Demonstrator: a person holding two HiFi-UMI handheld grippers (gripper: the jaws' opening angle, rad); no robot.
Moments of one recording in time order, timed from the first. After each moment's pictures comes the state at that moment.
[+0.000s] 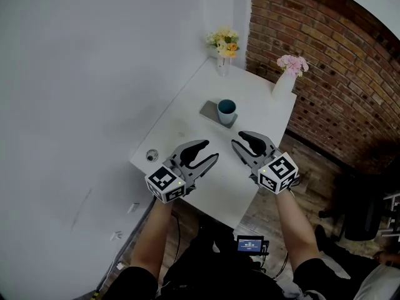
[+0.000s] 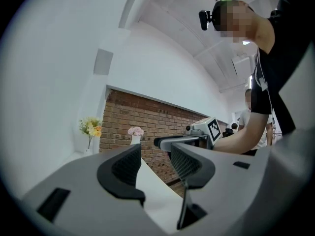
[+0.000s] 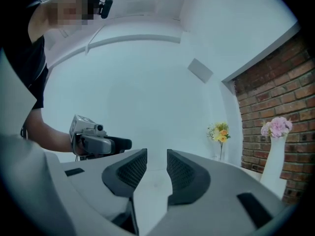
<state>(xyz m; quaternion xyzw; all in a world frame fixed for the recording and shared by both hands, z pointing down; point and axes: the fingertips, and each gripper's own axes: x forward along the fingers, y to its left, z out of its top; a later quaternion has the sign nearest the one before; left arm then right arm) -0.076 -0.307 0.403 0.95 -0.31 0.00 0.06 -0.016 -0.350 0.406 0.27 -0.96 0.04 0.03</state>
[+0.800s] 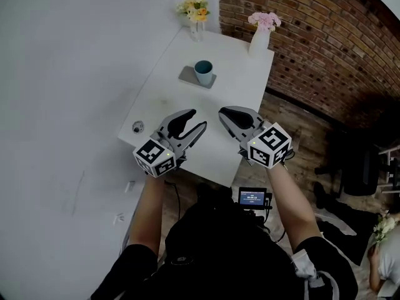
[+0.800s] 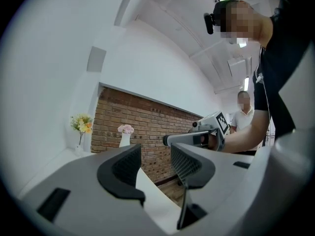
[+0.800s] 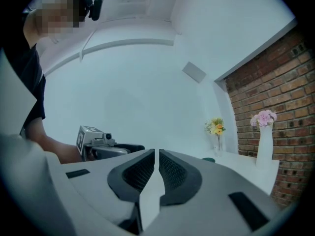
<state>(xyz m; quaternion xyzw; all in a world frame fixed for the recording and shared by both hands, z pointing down) -0.050 -0.263 0.401 0.96 -0.28 0.00 0.07 0.002 -0.277 0.390 0.29 -0.95 0.09 0.02</state>
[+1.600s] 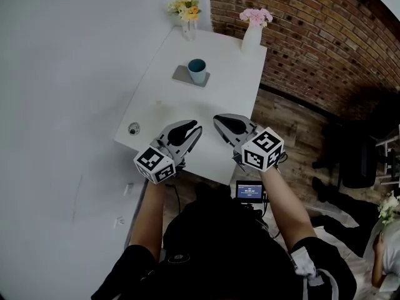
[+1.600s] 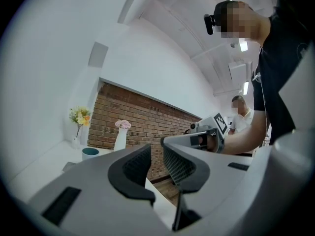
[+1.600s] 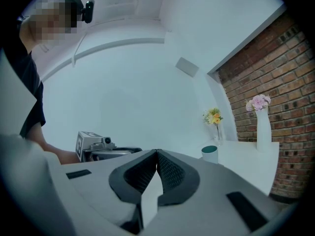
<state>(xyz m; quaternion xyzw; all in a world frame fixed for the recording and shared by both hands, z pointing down) -0.045 -0.240 0.424 0.96 -0.27 0.00 0.09 -0.001 -0.258 0.416 0.29 -0.94 0.15 0.01</state>
